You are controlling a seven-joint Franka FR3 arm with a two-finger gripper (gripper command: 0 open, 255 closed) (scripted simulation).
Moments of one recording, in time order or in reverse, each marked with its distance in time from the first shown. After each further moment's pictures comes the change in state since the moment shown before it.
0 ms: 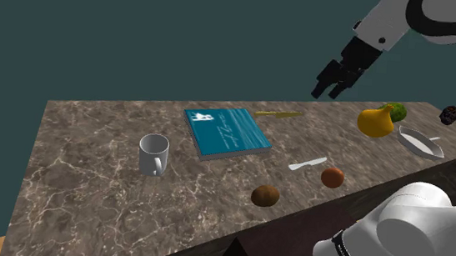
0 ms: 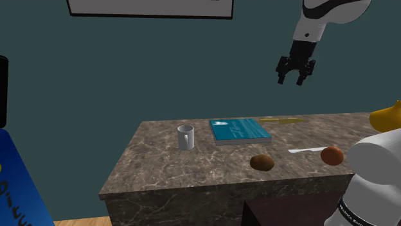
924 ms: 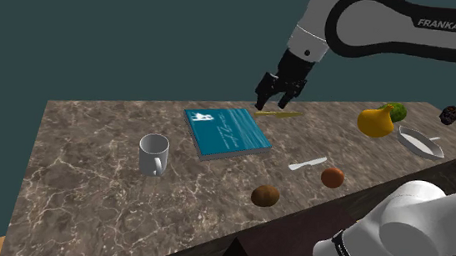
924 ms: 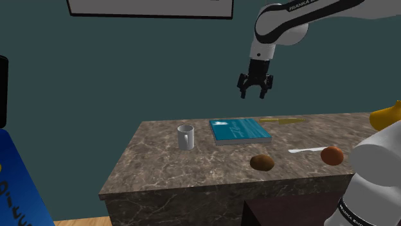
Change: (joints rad) arm 0.065 0.278 0.220 0.052 0.063 0.201 0.217
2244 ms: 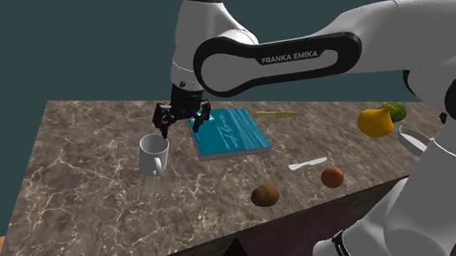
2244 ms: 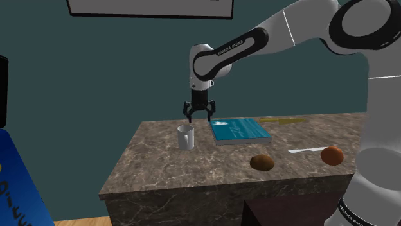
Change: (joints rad) arm 0.136 0.725 0.239 0.465 -0.239 0.151 0.443
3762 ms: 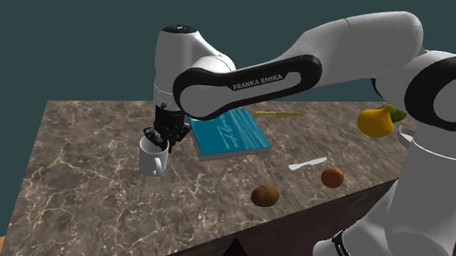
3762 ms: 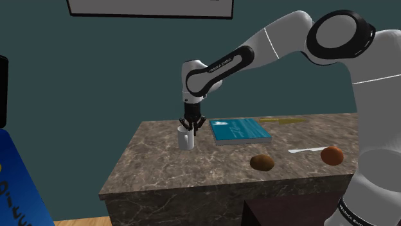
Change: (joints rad) arm 0.056 0.157 -0.012 0.057 -0.073 0.074 0.069
